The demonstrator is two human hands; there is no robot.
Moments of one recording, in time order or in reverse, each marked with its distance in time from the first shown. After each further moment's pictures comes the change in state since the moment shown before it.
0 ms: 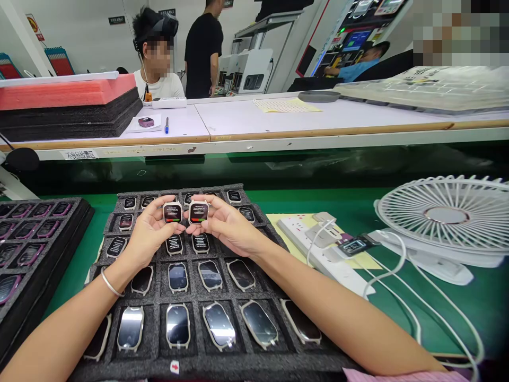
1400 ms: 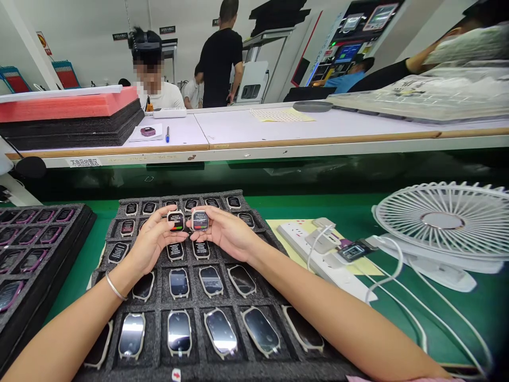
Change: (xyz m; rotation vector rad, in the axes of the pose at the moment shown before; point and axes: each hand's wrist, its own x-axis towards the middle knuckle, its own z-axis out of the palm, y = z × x) left_hand 0.000 -0.001 -0.002 -0.176 -0.001 -0.205; right_hand 0.010 0.004 -0.004 0.118 0.143 0.177
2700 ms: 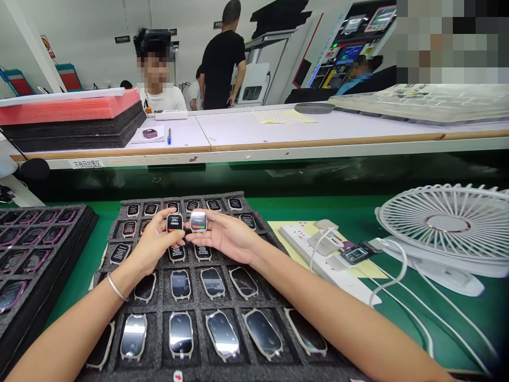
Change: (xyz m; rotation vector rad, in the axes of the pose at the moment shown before) left_hand 0.003 -0.003 -0.001 0.215 0.047 0.032; right_hand 0.000 -0.003 0.004 0.115 -0.011 0.126
